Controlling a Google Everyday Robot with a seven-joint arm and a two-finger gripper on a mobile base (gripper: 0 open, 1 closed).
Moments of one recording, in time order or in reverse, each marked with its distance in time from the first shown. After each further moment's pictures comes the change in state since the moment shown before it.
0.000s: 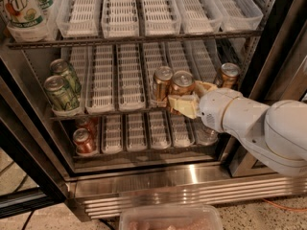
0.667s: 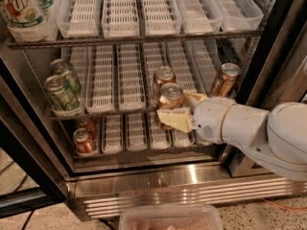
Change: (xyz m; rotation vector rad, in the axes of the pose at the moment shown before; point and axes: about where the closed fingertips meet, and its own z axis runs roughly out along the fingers) arm 0.005 0.047 -0.012 -0.161 0.033 0.007
